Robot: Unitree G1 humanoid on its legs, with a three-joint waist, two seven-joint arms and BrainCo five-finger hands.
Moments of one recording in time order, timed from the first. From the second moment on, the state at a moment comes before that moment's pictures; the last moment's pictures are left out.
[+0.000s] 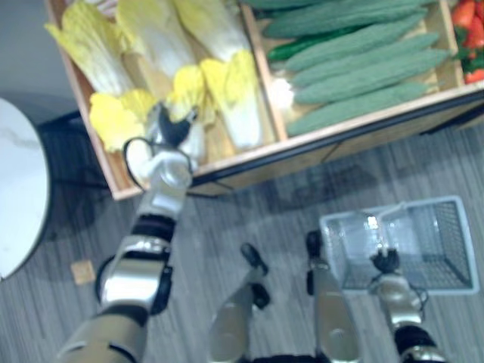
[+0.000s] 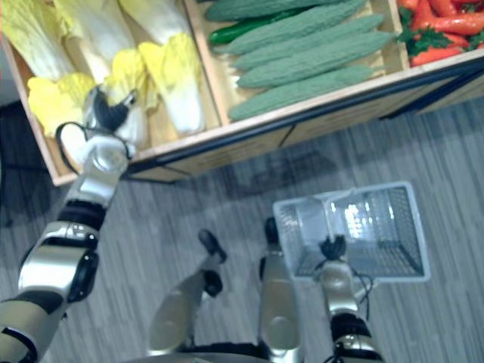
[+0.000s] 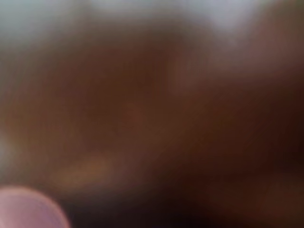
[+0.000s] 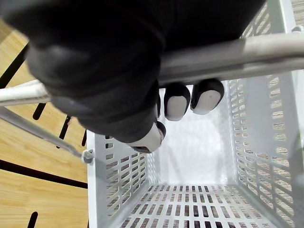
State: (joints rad) left arm -0.87 0.39 -0.04 0.77 0.44 0.01 0.44; right arm -0.16 -0.22 -0.15 0.70 -0.16 -0.01 -0.31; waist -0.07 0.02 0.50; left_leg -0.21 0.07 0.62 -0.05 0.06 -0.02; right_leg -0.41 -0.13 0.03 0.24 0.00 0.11
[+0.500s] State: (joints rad) left arm -0.68 0.39 -0.04 0.65 0.43 0.03 0.38; right arm -0.05 -0.21 -0.15 0.63 -0.15 -0.02 -0.27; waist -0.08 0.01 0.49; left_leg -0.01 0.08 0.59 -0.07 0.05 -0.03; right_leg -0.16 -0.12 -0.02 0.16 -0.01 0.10
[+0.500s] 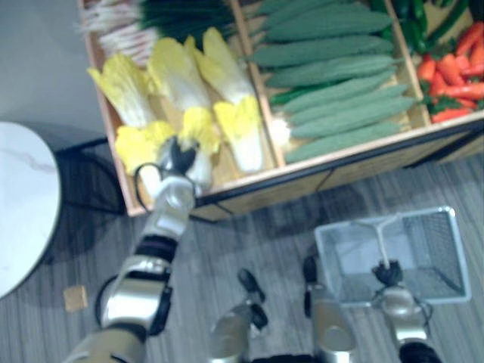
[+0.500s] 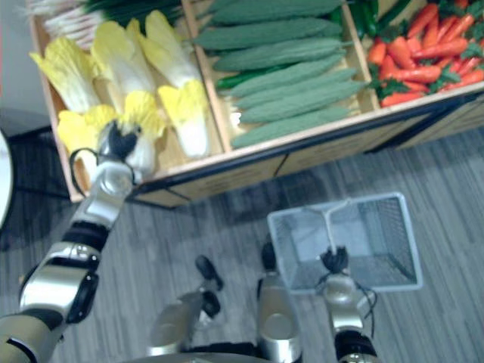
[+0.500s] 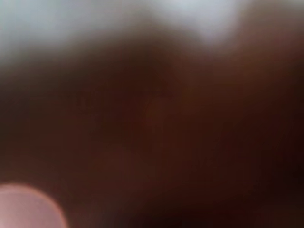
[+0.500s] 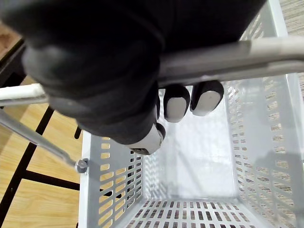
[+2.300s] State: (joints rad) left arm 0.06 0.00 -0.36 0.34 0.51 -0.04 0.32; right arm 0.01 -0.09 0.52 0.05 -0.04 -0.03 -0.07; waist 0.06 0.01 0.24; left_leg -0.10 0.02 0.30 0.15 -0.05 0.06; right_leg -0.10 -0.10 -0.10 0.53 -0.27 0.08
